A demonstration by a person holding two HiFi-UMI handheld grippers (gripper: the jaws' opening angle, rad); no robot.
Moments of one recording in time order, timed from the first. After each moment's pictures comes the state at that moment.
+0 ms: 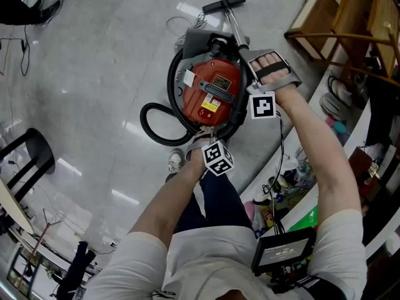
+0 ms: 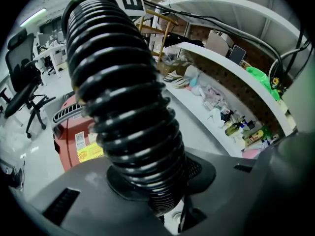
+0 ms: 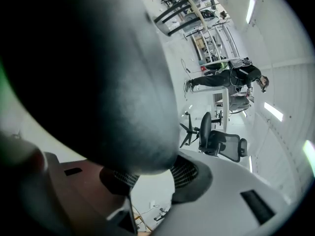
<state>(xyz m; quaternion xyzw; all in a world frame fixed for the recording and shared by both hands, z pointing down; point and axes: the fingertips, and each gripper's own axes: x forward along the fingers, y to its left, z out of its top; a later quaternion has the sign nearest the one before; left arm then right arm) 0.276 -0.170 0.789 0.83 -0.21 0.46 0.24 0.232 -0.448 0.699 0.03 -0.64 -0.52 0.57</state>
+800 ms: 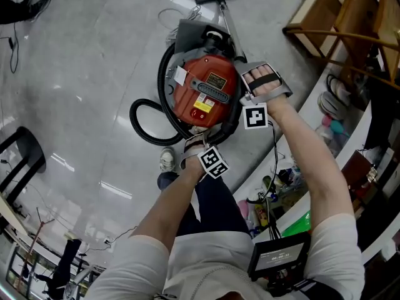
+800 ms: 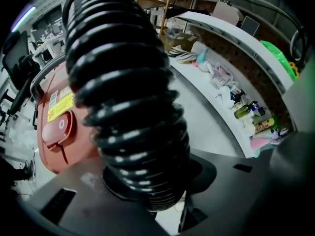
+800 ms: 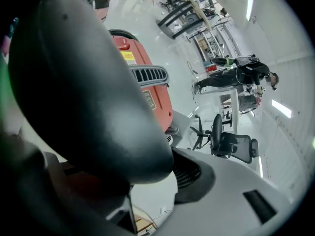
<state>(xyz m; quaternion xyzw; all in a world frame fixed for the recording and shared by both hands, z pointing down) 0.265 -0.119 0.865 0.76 -0.22 0.56 0.25 0.251 -0.402 0.770 -0.01 -0.66 -0.49 0.57</state>
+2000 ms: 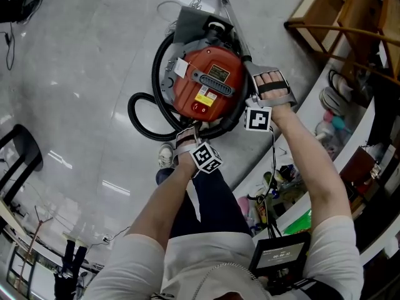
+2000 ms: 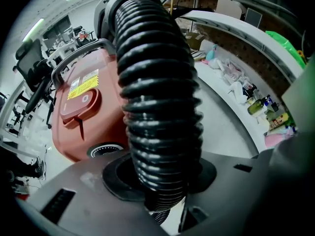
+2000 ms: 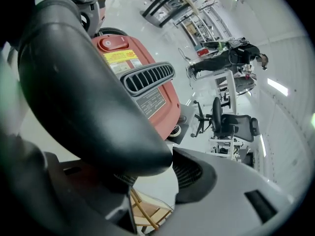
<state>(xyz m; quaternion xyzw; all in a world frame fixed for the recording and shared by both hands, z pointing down) 0.228 -0.127 0.878 0.75 -0.28 0.56 0.21 0.280 -0.380 0.783 0.06 -0.66 -0.43 0.61</state>
